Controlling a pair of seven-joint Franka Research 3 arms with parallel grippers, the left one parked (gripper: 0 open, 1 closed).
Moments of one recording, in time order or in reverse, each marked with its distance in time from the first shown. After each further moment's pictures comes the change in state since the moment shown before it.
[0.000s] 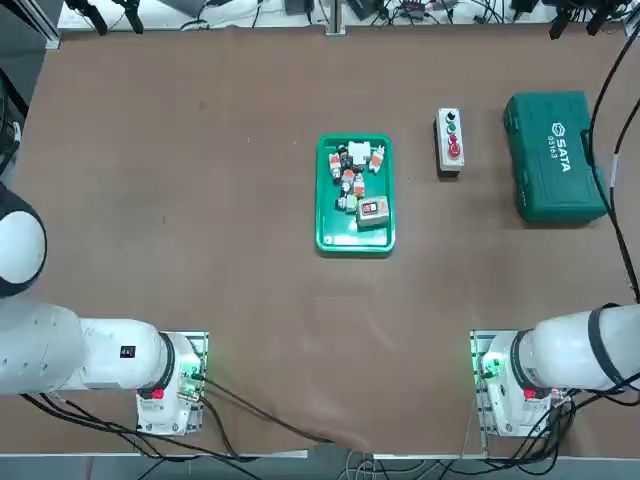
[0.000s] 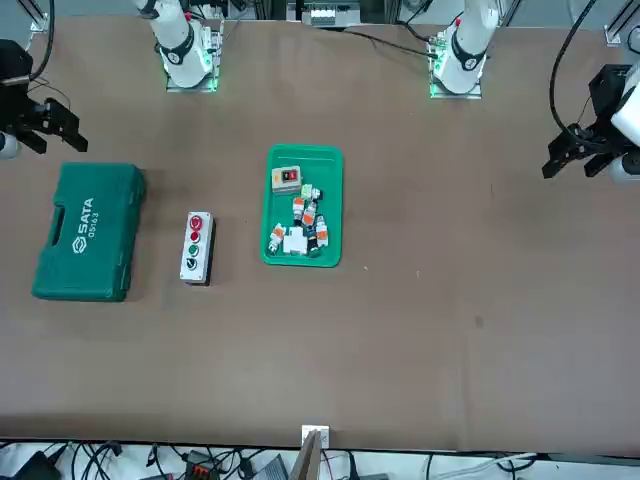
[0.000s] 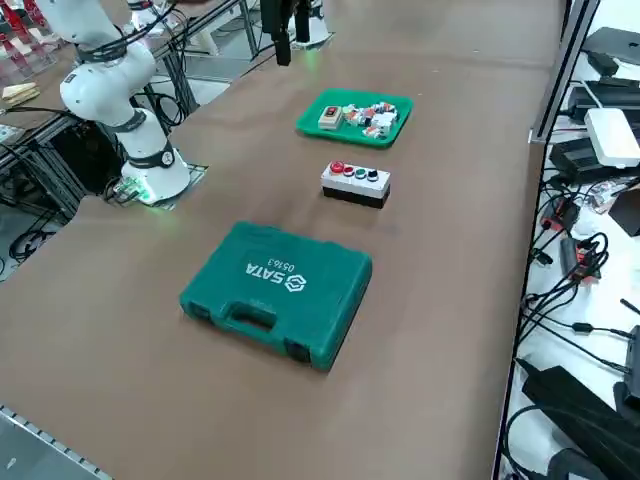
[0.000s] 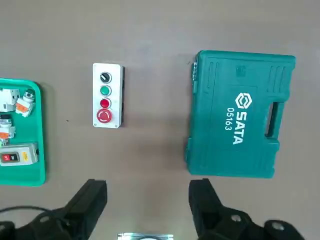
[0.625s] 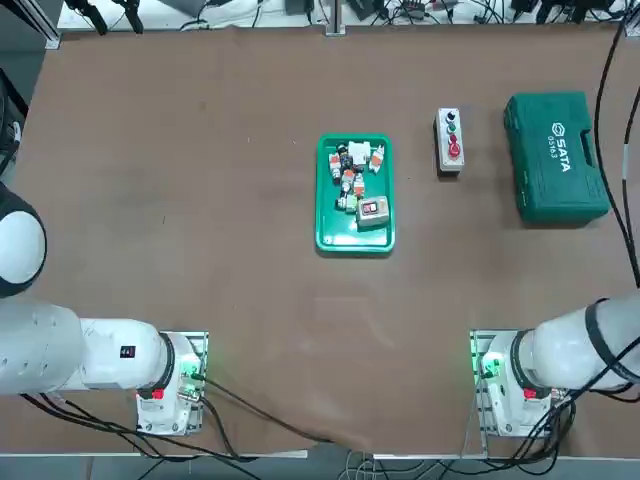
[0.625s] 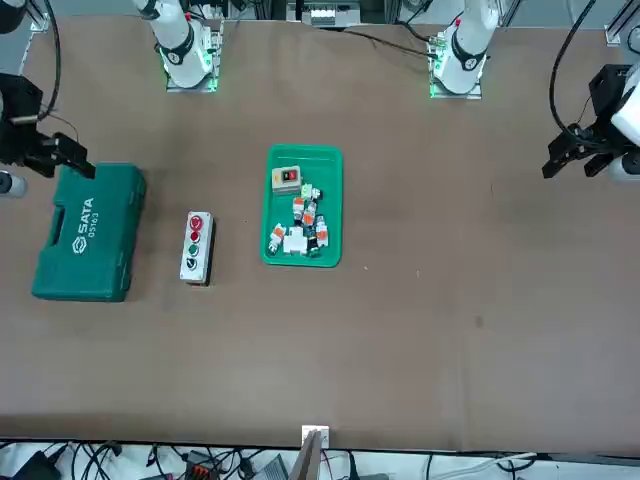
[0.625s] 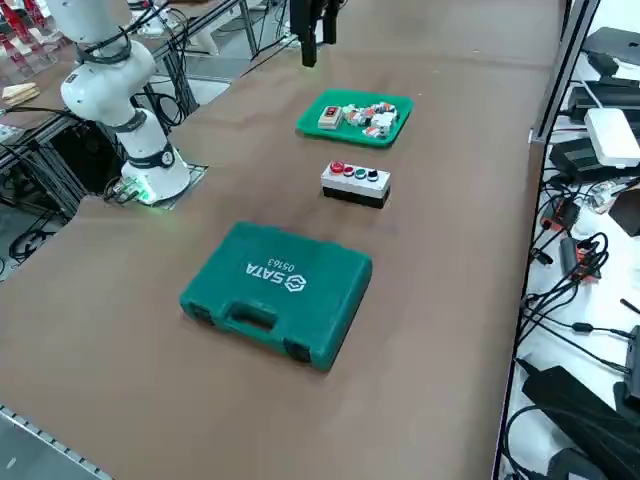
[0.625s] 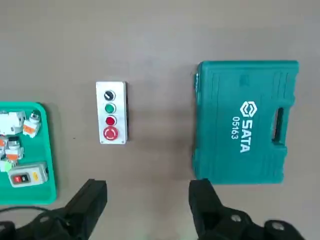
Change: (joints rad) arm 0.016 0.117 -0.005 0.133 0.010 -0.019 0.069
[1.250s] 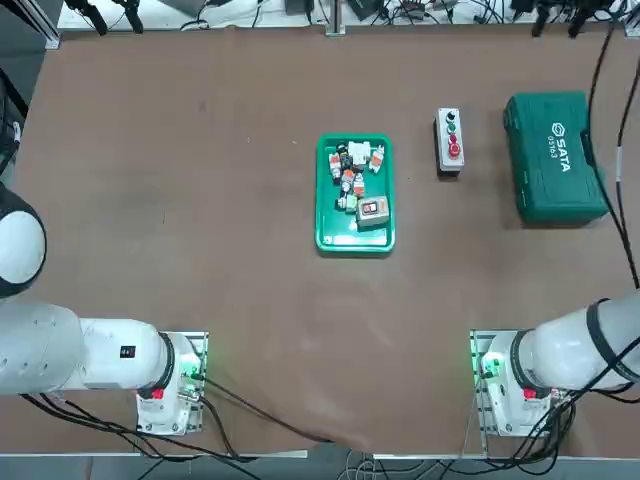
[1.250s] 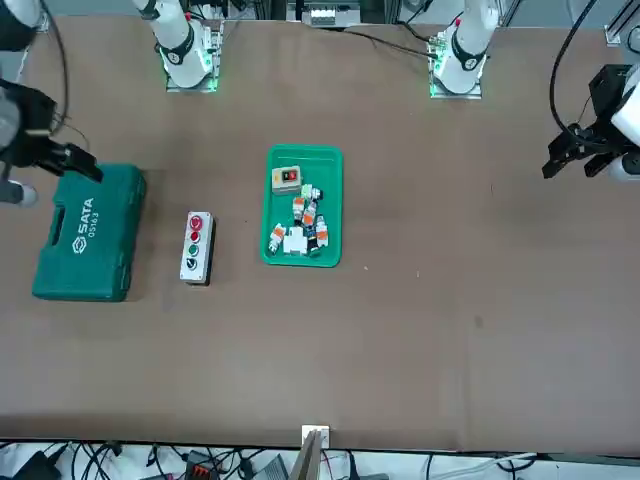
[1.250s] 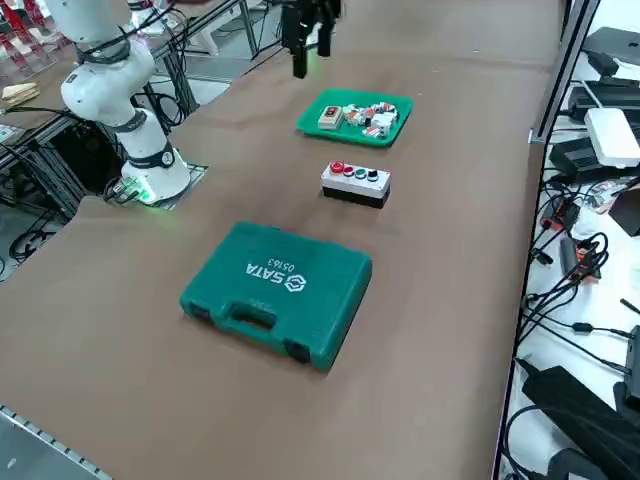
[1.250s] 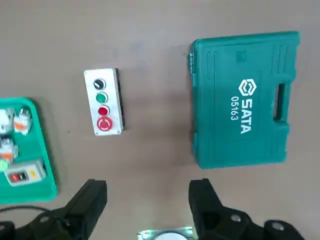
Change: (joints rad) arm 0.016 0.027 -0.020 0.015 -0.002 -0.060 0.057
